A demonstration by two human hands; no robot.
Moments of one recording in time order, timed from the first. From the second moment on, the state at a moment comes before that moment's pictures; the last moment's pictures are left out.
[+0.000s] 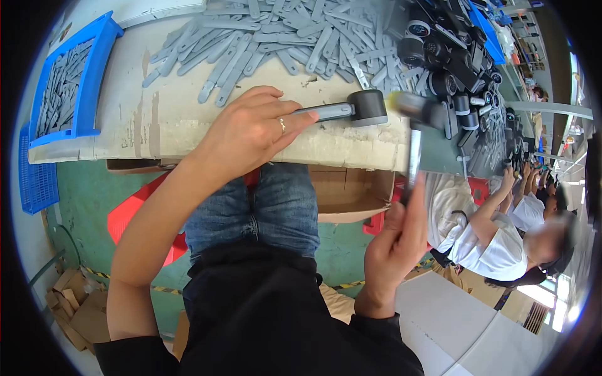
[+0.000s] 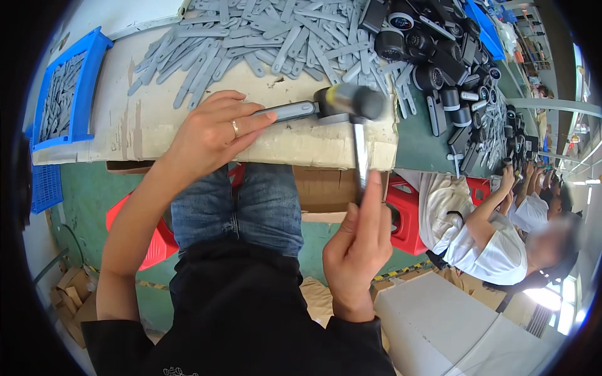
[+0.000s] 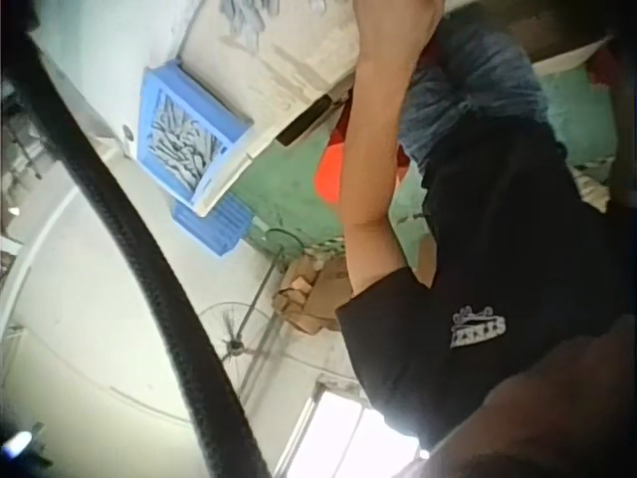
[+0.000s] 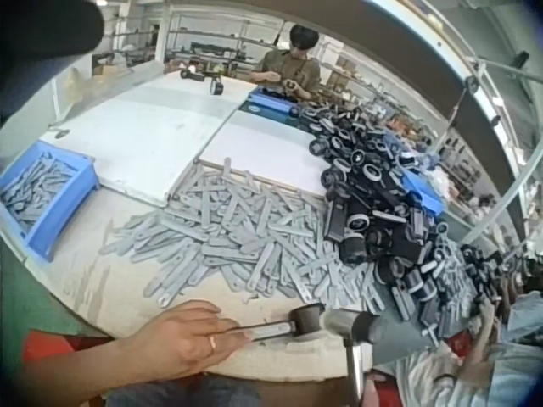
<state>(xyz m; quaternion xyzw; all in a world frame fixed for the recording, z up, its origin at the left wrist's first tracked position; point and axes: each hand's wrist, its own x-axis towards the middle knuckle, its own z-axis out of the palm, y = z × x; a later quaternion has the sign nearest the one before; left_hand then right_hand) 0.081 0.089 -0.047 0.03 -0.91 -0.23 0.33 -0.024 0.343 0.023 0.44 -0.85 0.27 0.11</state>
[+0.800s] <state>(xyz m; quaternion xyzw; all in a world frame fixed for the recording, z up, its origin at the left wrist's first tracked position) 0.083 0.108 -0.064 0.20 -0.84 -0.39 0.32 -0.010 0.339 0.031 0.49 -0.82 0.28 0.05</state>
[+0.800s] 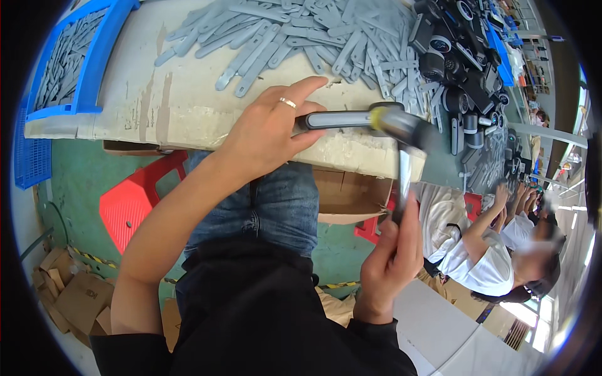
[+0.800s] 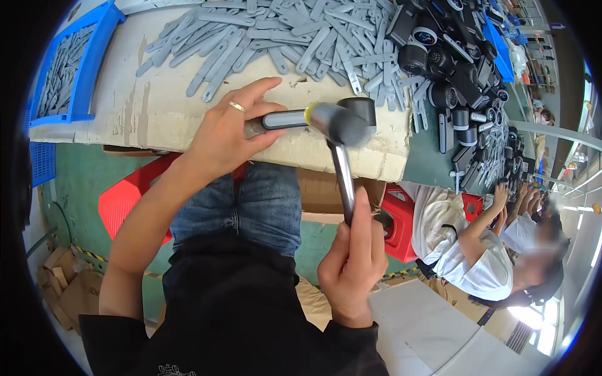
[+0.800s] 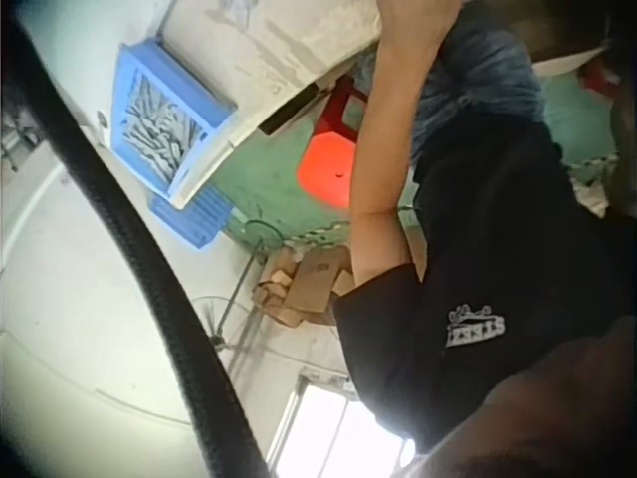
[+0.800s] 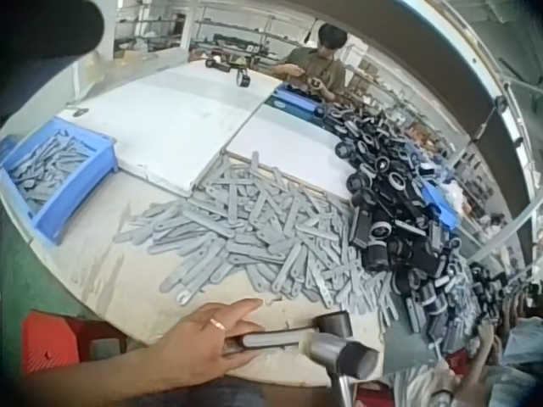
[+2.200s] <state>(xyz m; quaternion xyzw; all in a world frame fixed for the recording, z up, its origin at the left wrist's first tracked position) 0.074 0.100 -0.075 0.08 -0.86 -0.31 0.41 -0.019 0.338 -0.009 0.47 -0.85 0.23 -0.01</state>
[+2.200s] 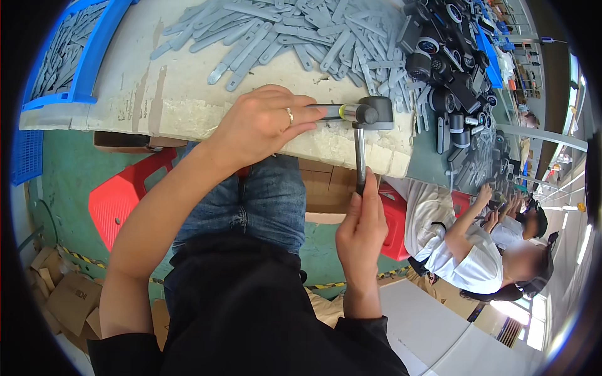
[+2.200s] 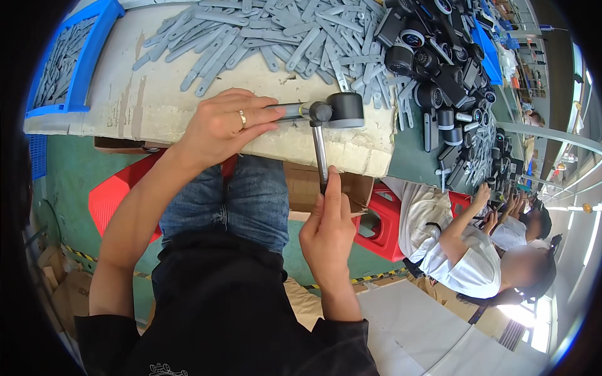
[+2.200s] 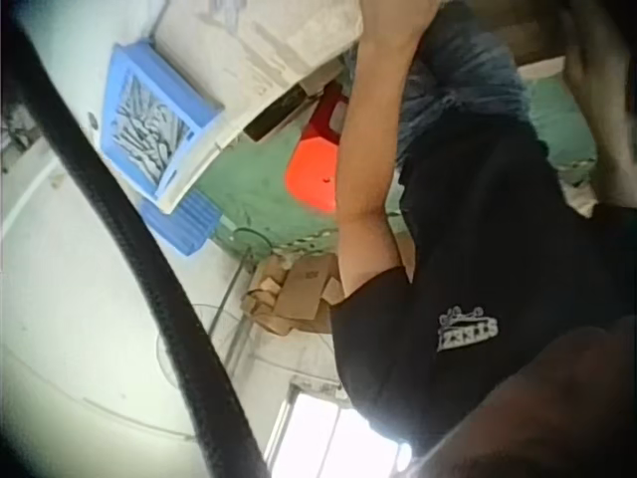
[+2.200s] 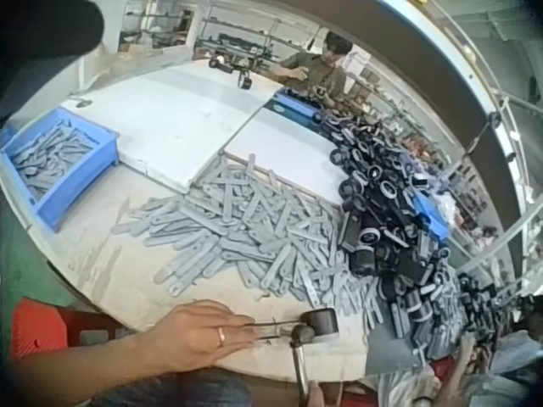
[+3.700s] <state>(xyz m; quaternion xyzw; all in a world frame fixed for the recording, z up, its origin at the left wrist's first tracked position) 0.075 0.114 -0.077 0.20 -0.83 -0.39 0.35 -0.001 0.320 0.019 0.51 -0.84 0.16 -0.07</state>
